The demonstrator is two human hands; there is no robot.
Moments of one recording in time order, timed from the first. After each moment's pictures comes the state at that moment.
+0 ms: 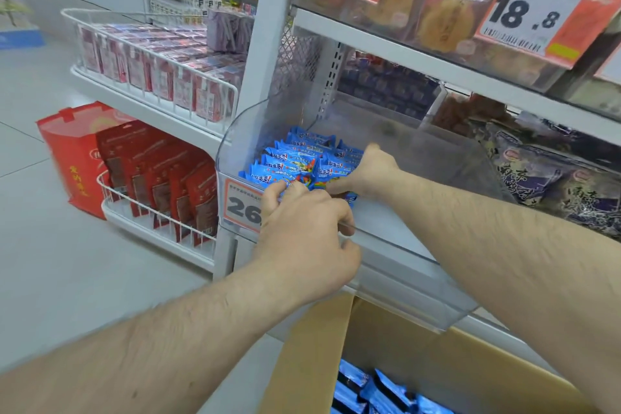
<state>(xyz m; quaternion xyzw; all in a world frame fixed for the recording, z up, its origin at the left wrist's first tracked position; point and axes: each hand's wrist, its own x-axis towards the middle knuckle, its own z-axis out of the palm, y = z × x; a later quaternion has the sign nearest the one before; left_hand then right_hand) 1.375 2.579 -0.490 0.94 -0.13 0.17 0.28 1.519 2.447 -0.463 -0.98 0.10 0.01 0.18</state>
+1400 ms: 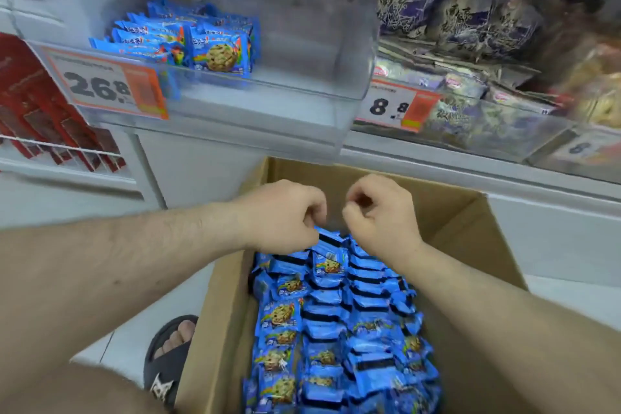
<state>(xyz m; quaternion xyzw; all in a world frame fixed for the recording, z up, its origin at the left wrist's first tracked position) 1.310 2.492 -0.557 0.88 -0.37 -0.19 0.23 1.261 2.309 -0.596 -0.92 -0.07 -0.28 0.26</state>
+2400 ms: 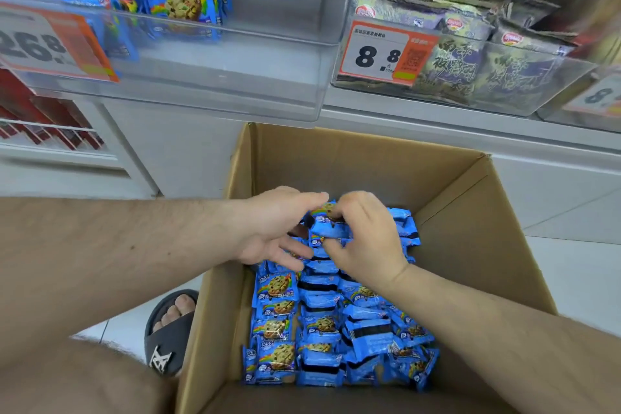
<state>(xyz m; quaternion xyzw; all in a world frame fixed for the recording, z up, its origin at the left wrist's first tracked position) 1.286 2.459 -0.591 0.69 0.06 -0.51 0.51 1.222 2.300 -0.670 -0.92 -0.13 -0.28 0.23</state>
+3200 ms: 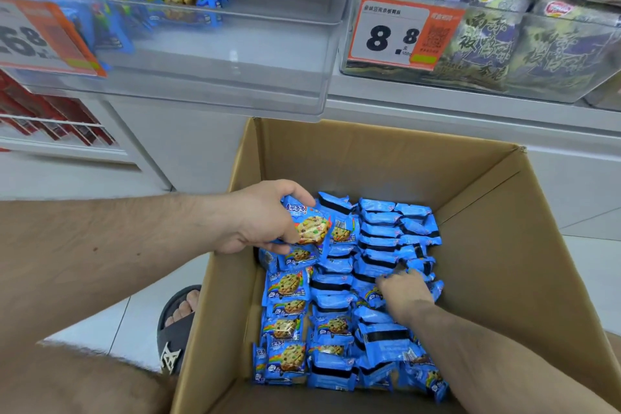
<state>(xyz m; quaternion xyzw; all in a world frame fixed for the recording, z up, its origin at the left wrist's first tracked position) 1.309 2.475 -0.622 0.76 0.00 -0.45 0.47 1.178 2.222 -0.810 -0.93 -0.02 0.34 -0.16</state>
